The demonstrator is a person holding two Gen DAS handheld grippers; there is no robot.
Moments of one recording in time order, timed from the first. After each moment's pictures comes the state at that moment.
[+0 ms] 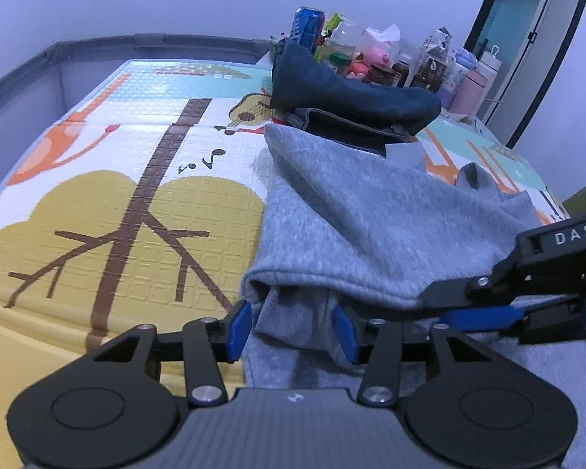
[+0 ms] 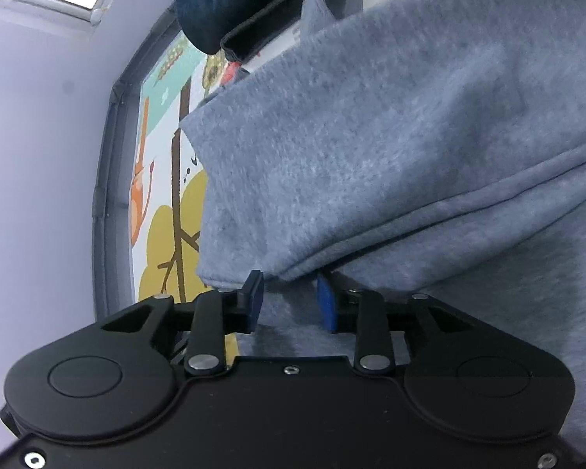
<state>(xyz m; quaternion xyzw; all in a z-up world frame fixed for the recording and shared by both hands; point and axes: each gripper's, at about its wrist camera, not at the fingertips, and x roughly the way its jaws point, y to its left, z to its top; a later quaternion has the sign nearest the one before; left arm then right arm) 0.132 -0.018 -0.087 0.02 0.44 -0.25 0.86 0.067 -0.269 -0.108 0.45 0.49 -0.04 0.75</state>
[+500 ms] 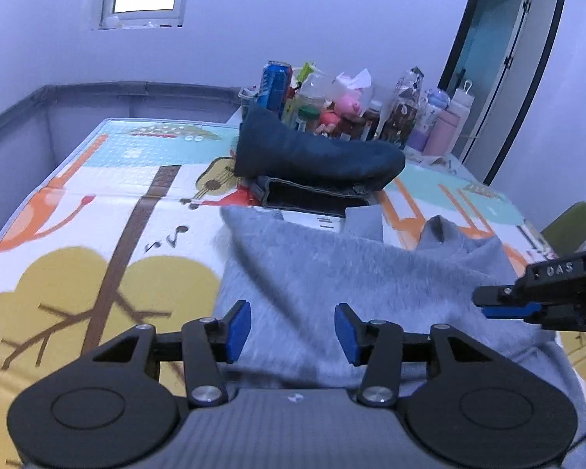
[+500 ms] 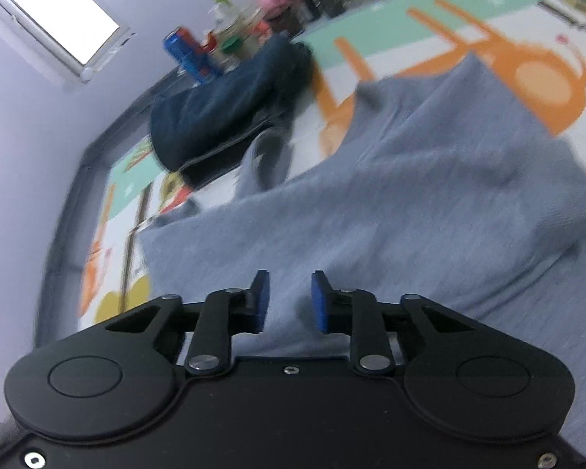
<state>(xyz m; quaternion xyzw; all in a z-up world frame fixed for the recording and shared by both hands) 0.140 -0.060 -0.049 0.01 0.39 -0.28 0.88 0.029 -0.339 -0.055 0.35 0.40 -0.15 0.83</state>
